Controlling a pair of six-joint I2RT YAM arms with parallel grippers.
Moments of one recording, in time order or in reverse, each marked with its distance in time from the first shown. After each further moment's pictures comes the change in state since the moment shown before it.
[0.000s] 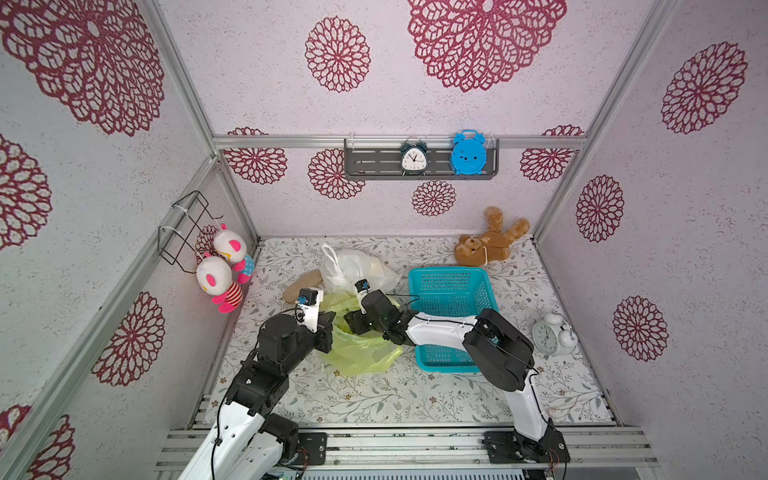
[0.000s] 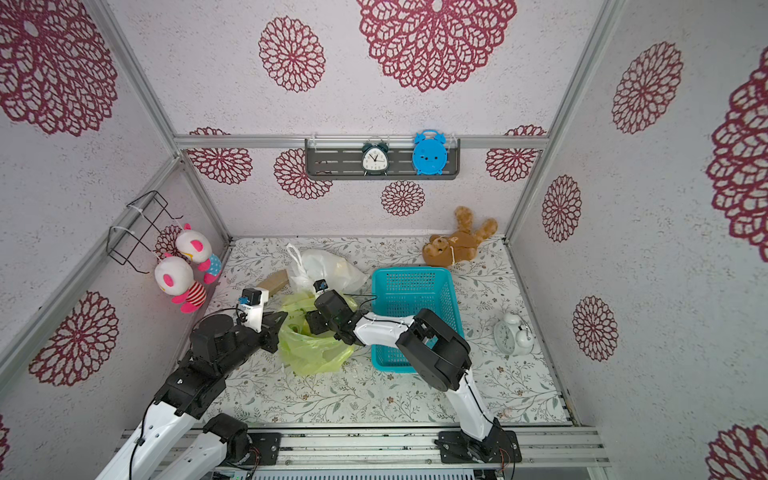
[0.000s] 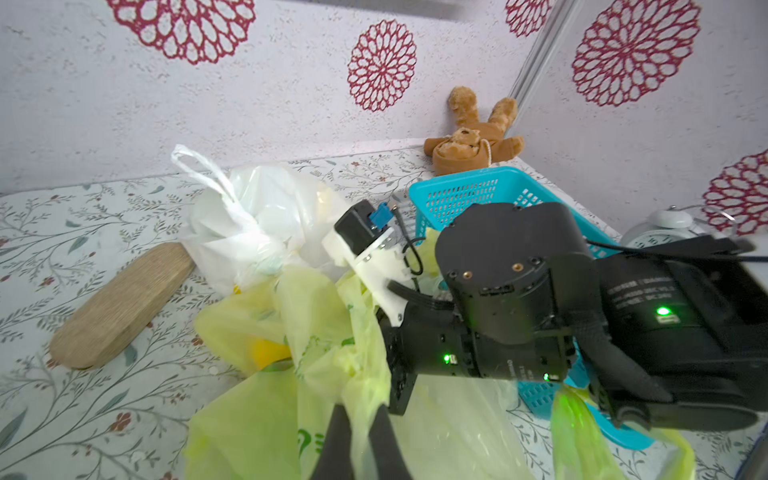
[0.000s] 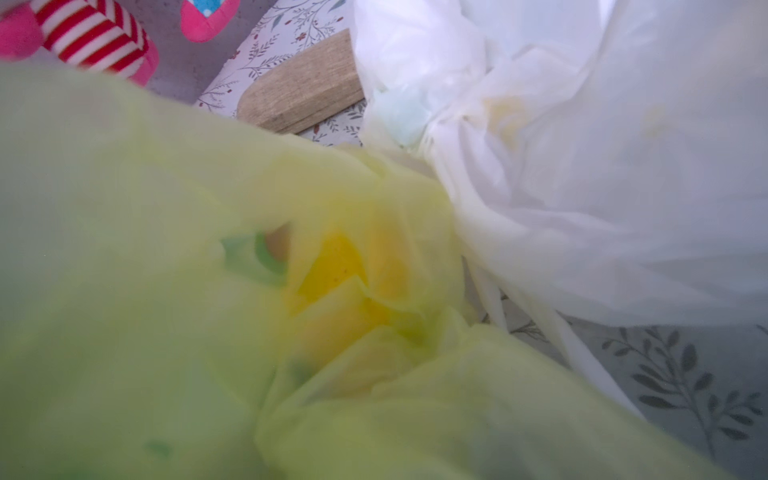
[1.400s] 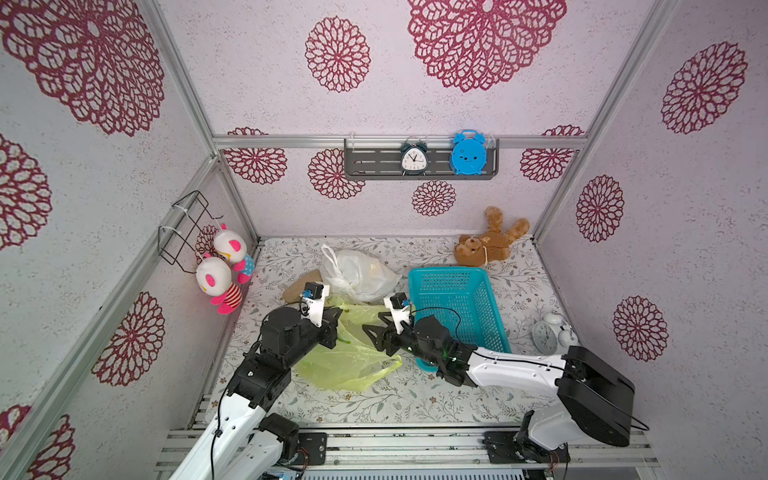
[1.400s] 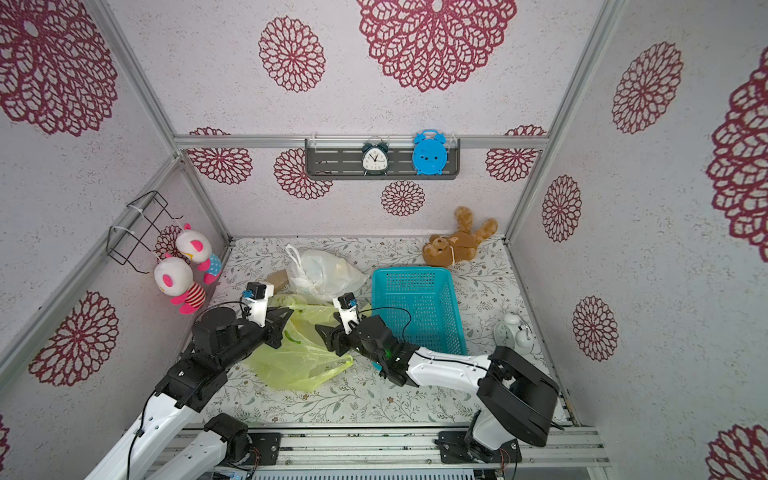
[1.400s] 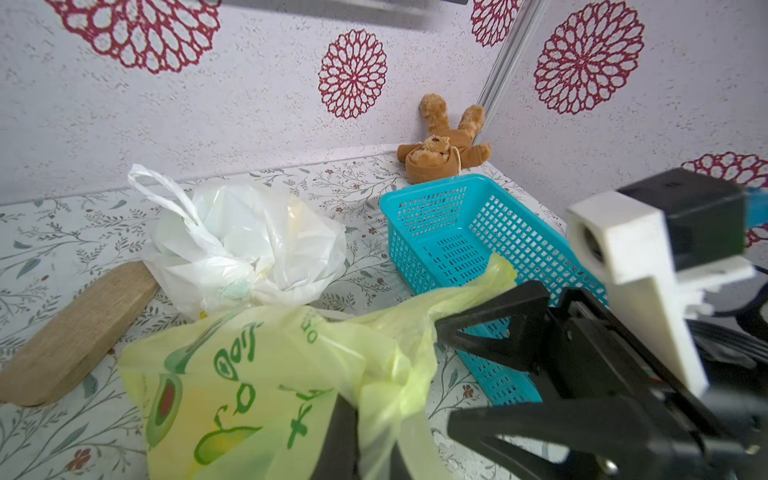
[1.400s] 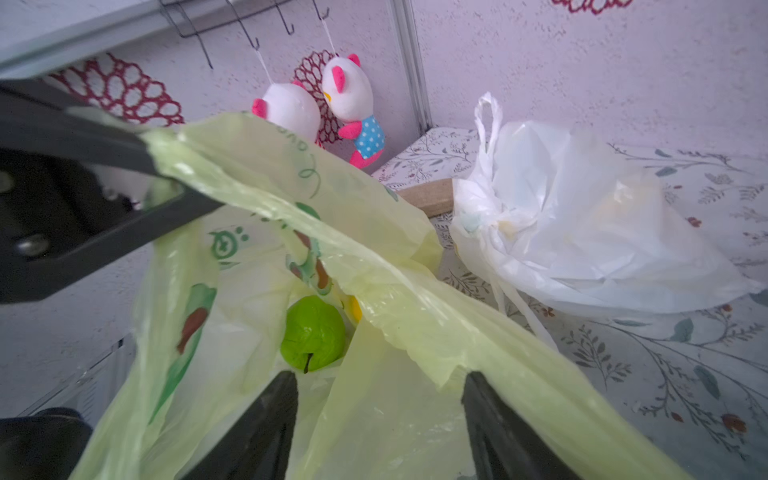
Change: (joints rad) left arm -0.031 0.090 0.092 0.019 0.065 -0.007; right arm 0.076 -0.617 -0.639 0.484 -0.053 -0.126
